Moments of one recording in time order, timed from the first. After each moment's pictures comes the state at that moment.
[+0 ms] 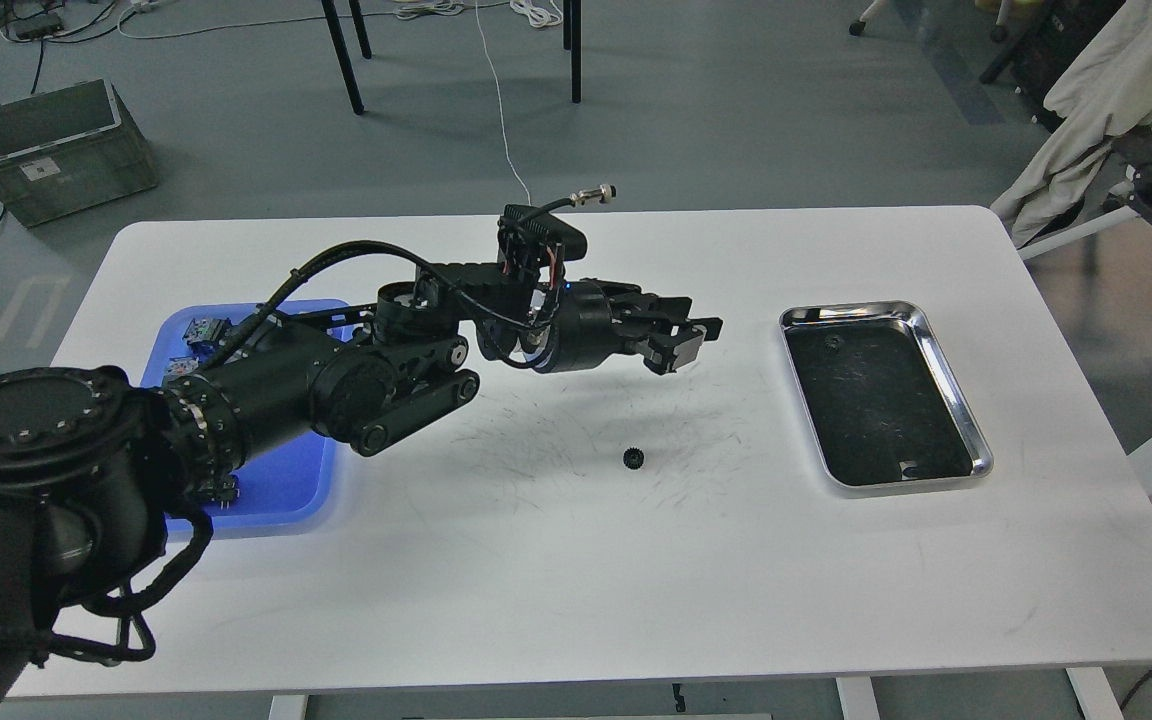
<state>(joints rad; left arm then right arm) -1.17 -0.03 -0.09 -0.64 1.46 -0.09 -0.49 0.93 -0.89 0.35 0.79 -0.13 0.32 0.35</state>
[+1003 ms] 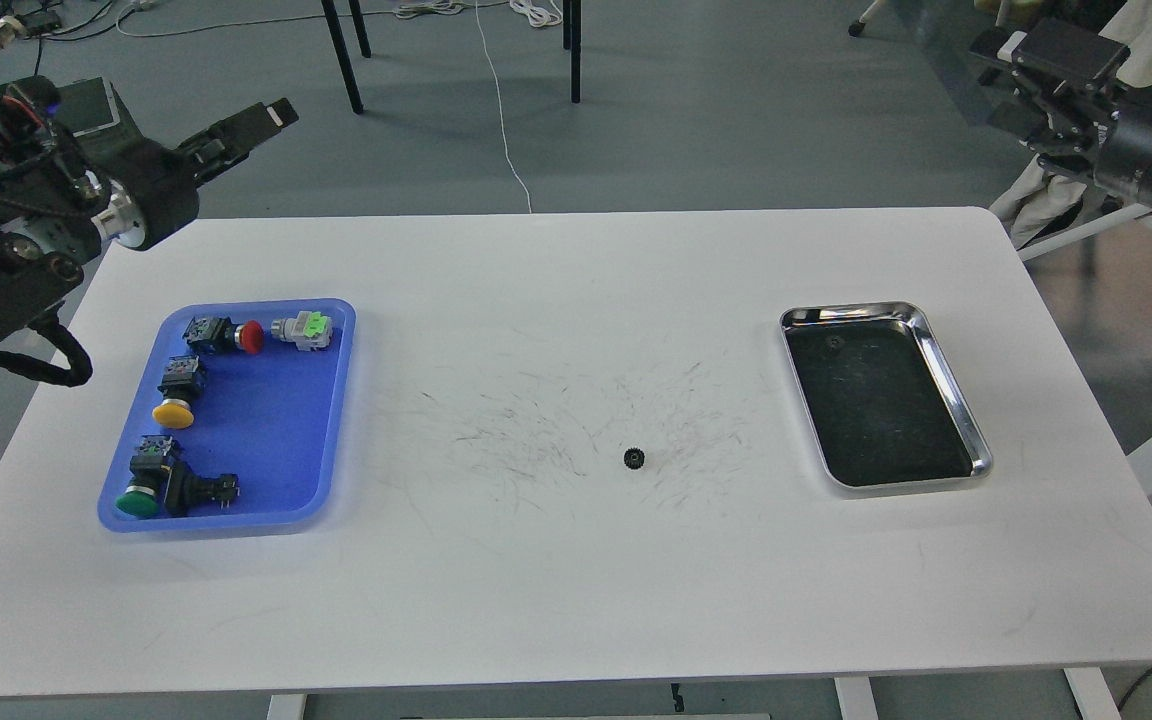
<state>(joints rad) -1.06 0.62 -0.09 -0.63 0.78 -0.09 -0.49 1.09 -0.91 0.34 1.07 -0.86 0.36 0.34</state>
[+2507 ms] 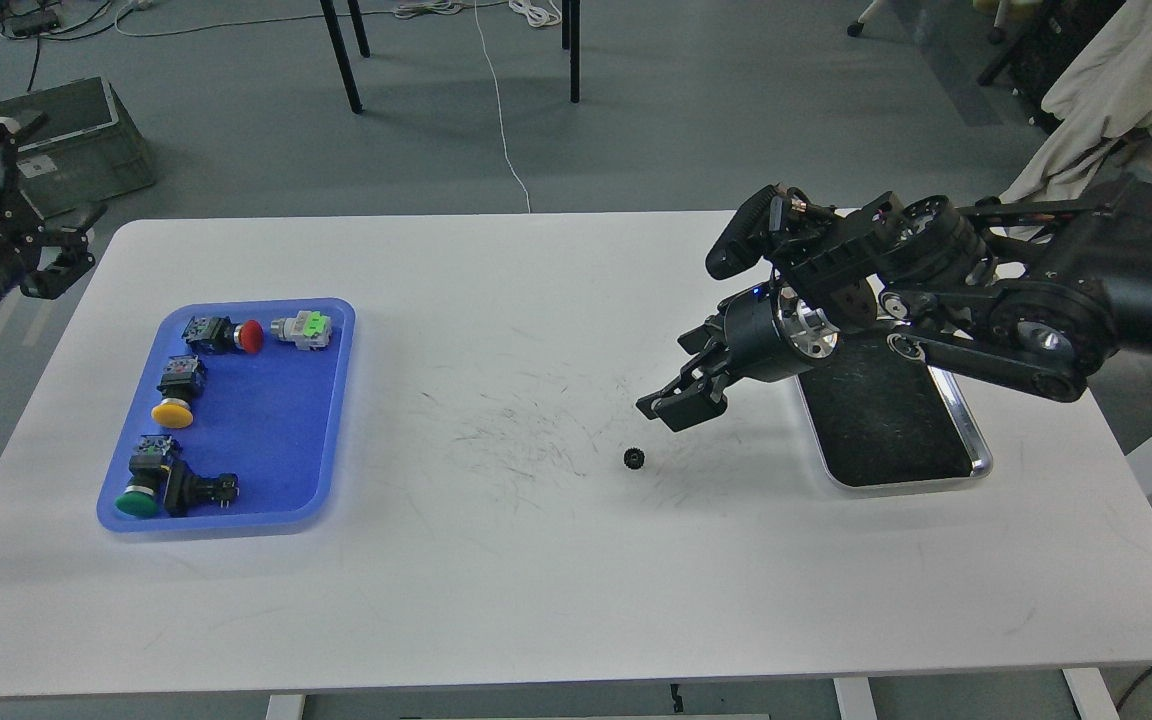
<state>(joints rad) -0.86 0.78 -0.17 -0.63 -0.10 -0.49 -0.49 1.45 -0.35 -0.35 1.10 -1.56 0.37 0.42</state>
